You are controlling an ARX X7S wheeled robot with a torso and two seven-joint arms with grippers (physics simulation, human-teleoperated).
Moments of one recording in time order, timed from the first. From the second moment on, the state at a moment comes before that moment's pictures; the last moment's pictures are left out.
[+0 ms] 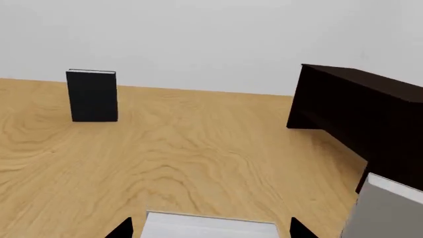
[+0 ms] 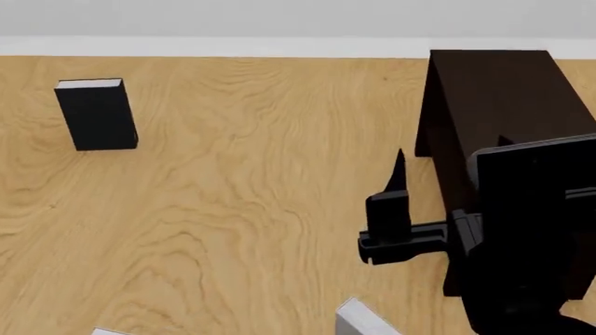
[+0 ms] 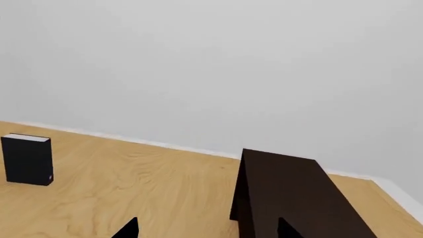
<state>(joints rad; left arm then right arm) 0.28 -0.22 0.11 0.68 -0.32 -0.40 -0.11 0.60 0.32 0.06 -0.72 0.34 1.25 0.03</state>
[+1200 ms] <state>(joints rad) 0.30 -0.25 0.14 0.67 -0.32 -0.36 -0.14 0.60 0.33 0.05 -0.74 0.38 1.26 0.03</state>
